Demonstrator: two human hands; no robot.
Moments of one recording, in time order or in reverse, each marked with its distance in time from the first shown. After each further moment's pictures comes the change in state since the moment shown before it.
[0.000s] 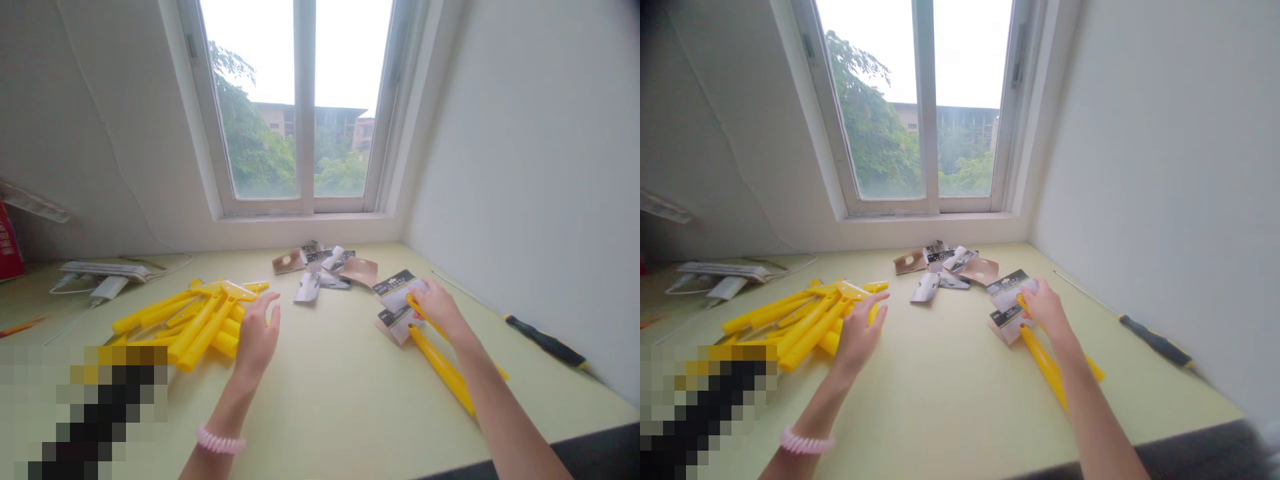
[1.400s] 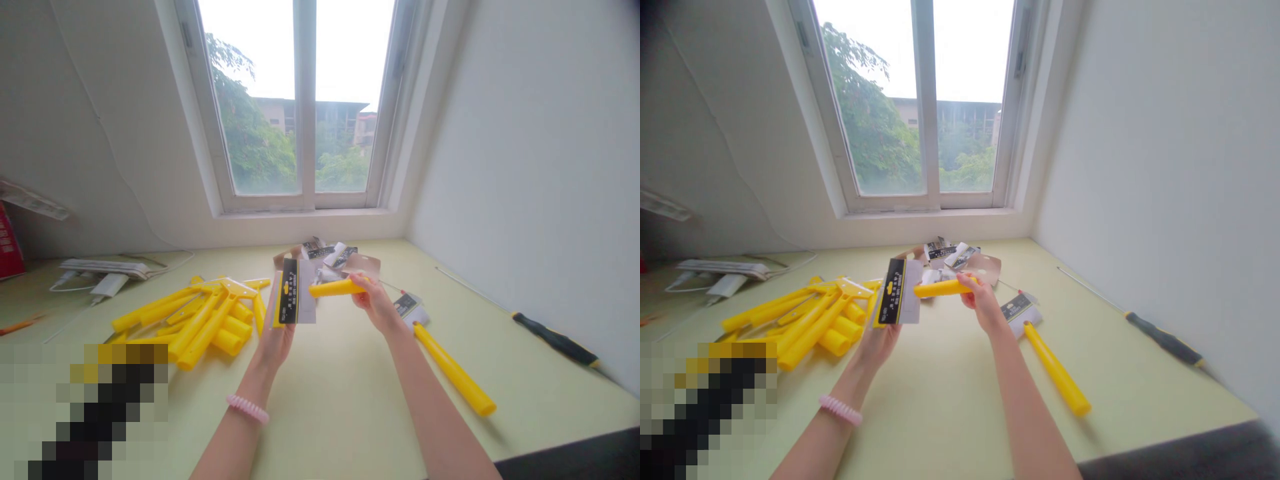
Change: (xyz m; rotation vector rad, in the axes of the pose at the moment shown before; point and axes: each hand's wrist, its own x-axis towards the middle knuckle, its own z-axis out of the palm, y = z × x) left_hand 0.002 0.009 0.038 -1.491 -0.125 -0.368; right_hand -0.046 -0.070 0.079 0.988 -0.552 -0.249
